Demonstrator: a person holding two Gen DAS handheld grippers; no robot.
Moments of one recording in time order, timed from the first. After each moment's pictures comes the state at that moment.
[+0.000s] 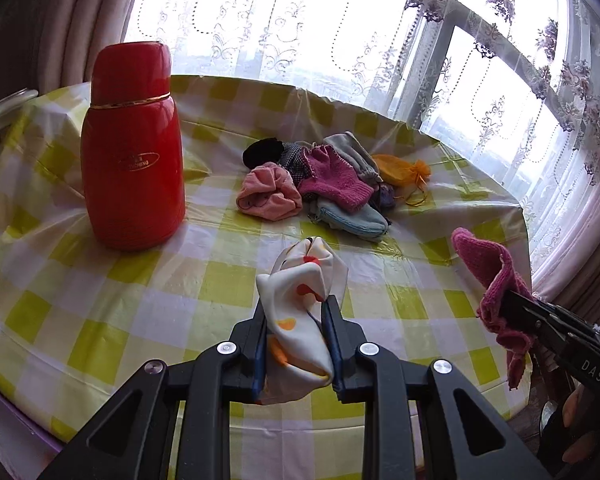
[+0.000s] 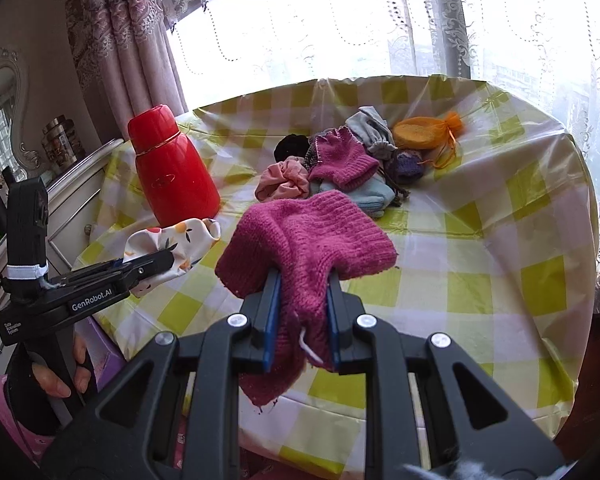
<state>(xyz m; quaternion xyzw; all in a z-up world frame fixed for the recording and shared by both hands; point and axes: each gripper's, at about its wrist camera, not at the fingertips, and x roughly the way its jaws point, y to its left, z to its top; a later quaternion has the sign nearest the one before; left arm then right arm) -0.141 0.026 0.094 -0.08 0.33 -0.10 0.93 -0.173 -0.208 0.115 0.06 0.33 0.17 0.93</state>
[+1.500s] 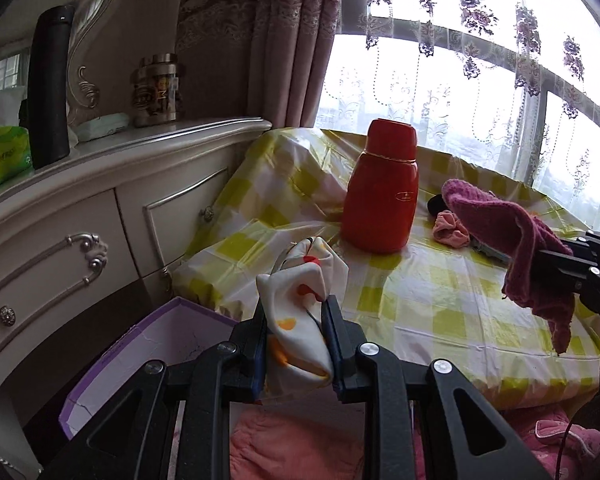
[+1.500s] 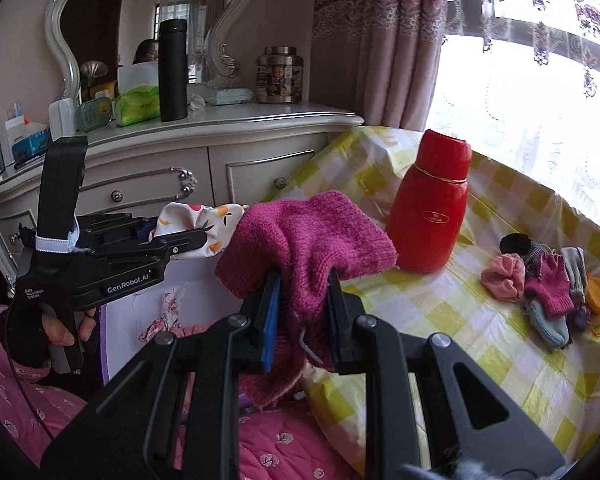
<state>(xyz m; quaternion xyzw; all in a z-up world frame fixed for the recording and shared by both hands) -0.324 0.215 0.105 -0.07 0.26 0.13 0.96 -0.268 0.021 0.167 -0.14 0.22 0.46 0.85</state>
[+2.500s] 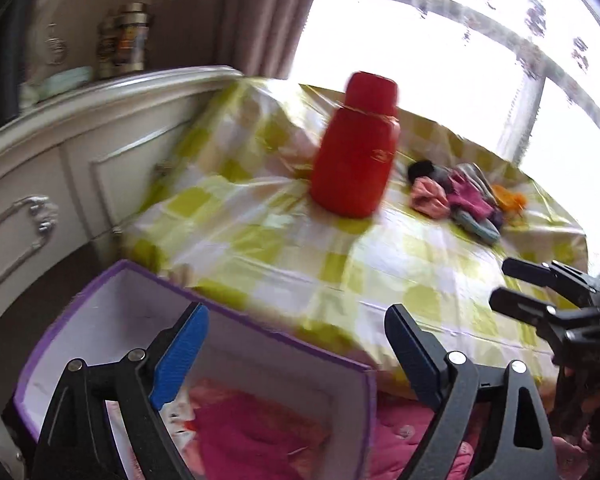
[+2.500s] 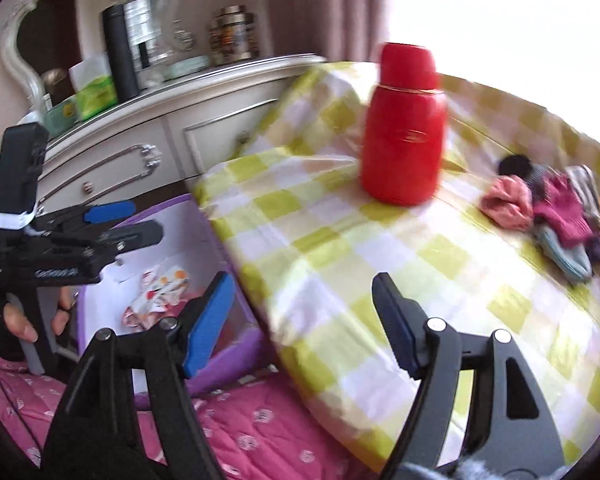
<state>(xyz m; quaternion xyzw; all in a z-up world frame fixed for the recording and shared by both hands) -0.265 0.183 0.083 -0.10 0.35 0.05 0.93 -0.201 -0.025 0.110 -0.08 0.33 0.39 0.86</state>
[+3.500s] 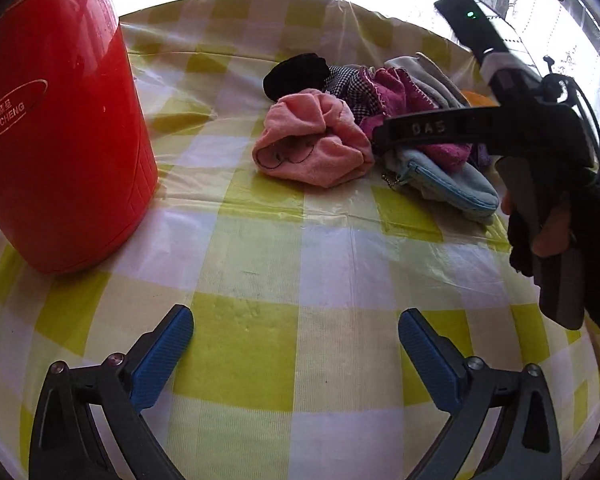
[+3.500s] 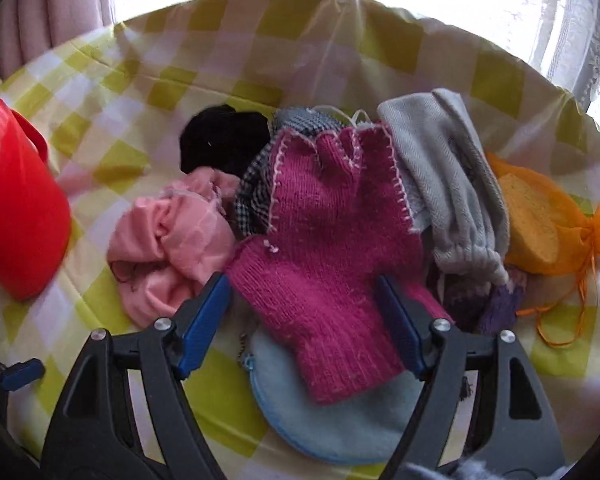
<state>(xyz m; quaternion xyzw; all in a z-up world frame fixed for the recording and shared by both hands) 0.007 0.013 -0.006 -0.04 0.43 -0.06 0.90 0.143 -0.112 0.029 -0.12 0.43 0.13 0.88</state>
